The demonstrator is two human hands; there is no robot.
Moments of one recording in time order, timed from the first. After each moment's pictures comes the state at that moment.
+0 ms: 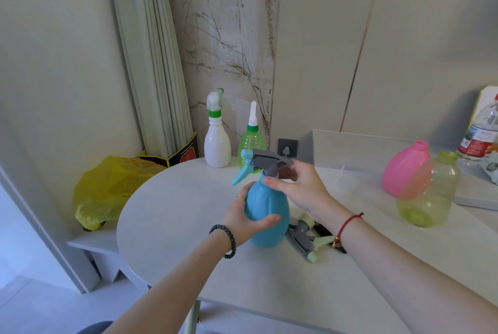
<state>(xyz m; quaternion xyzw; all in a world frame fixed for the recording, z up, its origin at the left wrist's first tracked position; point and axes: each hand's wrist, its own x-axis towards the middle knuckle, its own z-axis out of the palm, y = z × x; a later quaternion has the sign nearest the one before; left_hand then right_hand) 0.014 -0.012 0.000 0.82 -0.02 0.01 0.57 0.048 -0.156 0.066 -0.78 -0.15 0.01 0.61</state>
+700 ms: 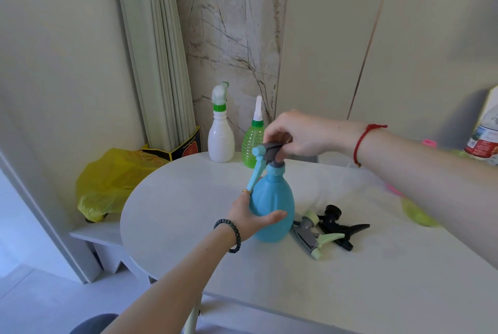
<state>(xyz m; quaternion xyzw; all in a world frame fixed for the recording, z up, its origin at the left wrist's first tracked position) 0.014 -0.012 -0.001 0.82 -0.01 0.00 0.57 0.071 -0.143 0.172 -0.89 -0.44 0.04 0.12</state>
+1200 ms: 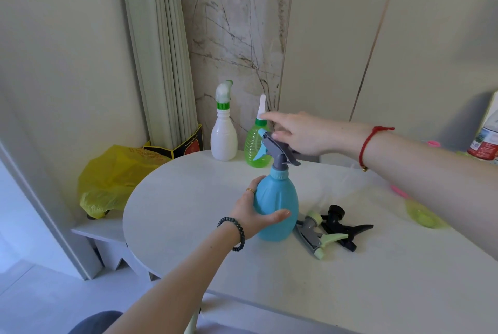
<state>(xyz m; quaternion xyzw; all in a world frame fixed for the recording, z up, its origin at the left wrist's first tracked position) 0.016 -0.012 -0.001 0.82 -0.02 0.00 0.57 0.069 -0.135 0.165 -0.93 -0.35 0.03 0.12</state>
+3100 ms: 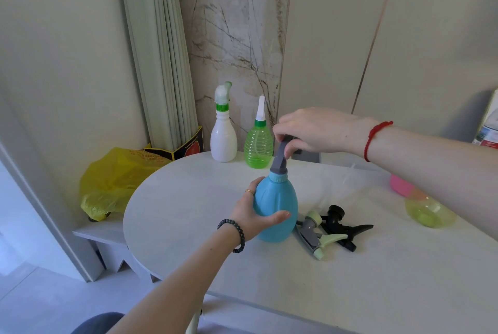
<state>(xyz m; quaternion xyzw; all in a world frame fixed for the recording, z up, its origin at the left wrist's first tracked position) 0.014 -0.014 0.000 0.82 -0.02 0.01 0.58 0.071 -0.155 0.177 -0.87 -0.47 -0.08 -0.11</state>
